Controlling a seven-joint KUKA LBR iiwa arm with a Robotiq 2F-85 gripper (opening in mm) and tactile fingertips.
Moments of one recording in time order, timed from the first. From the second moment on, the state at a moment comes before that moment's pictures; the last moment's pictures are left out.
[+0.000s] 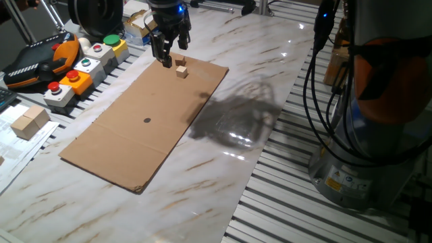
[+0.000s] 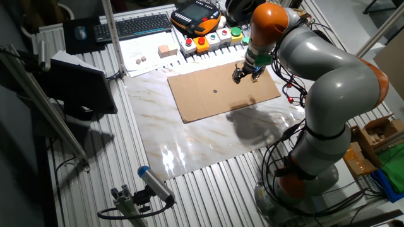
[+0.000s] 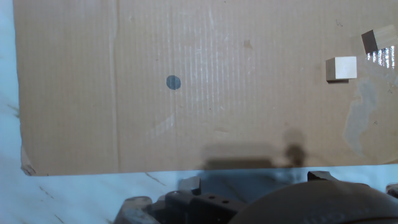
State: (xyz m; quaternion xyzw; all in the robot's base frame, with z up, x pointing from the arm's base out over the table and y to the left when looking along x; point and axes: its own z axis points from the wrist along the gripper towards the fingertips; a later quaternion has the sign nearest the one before) arm 0.515 0.001 0.236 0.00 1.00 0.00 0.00
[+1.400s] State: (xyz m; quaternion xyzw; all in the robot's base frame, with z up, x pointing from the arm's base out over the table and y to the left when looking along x) arm 0.523 -0.019 0.196 0.05 1.00 0.00 0.03
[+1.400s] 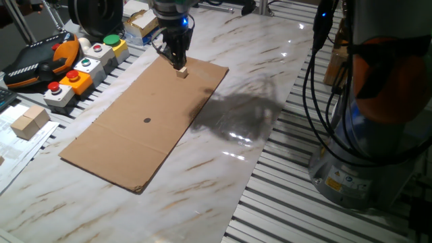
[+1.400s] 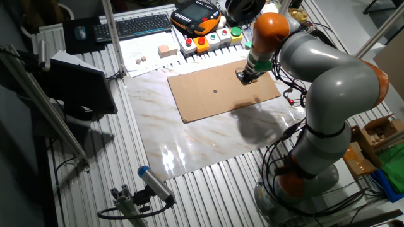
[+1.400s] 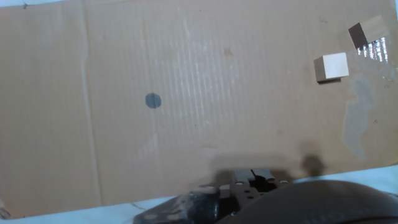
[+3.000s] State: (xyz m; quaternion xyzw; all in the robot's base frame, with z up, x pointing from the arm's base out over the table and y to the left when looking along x) arm 0.536 -0.097 0.164 0.11 0.99 0.00 0.01
